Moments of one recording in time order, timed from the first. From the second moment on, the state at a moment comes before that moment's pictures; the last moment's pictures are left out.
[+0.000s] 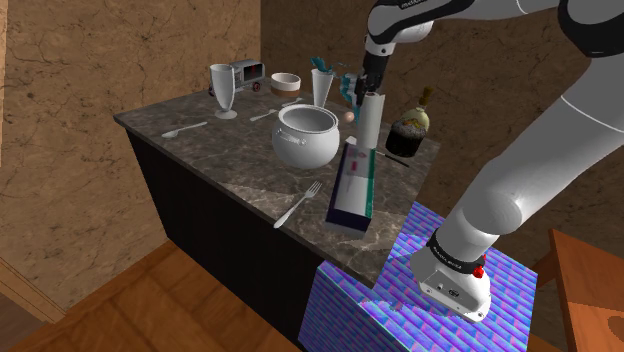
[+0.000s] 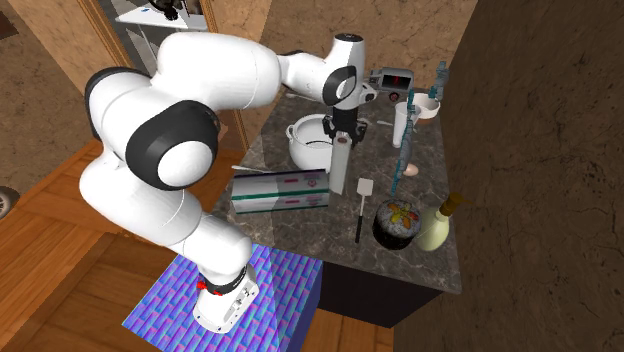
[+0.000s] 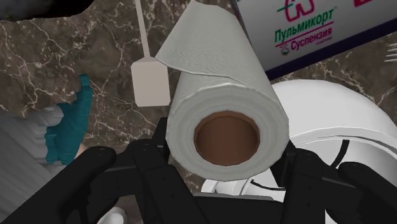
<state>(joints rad) -0.04 -0.16 -0.33 -2.16 -0.10 2.05 -0.33</state>
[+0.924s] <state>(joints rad) -0.03 -0.19 -0.32 -2.00 -0.10 1.86 -0.34</state>
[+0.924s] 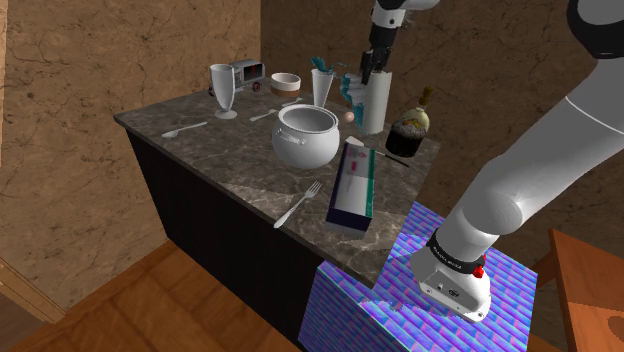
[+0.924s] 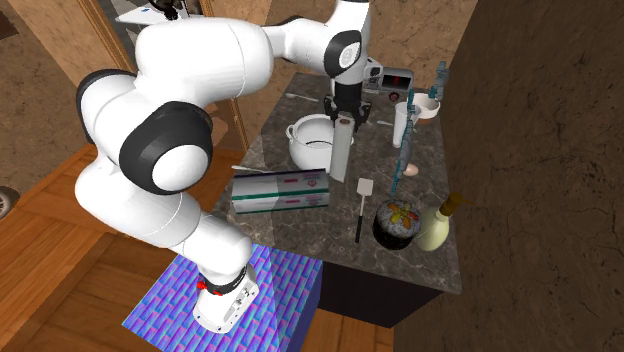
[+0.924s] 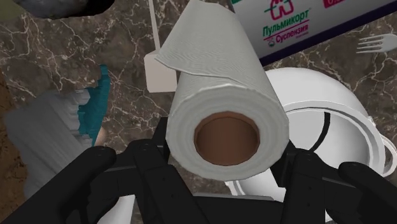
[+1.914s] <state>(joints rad) 0.01 -0.42 -0.20 -2.04 -0.12 1.67 -0.19</state>
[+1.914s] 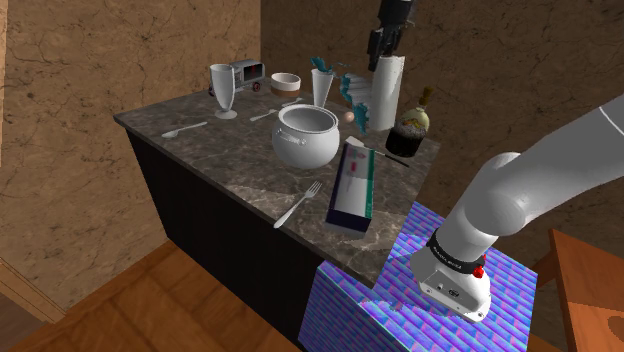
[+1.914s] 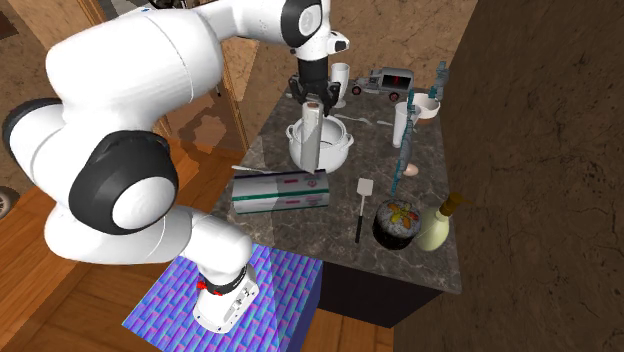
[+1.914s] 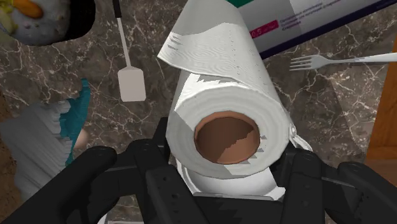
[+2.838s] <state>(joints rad) 0.05 -0.65 -0.03 -2.17 -0.07 1.54 0.00</state>
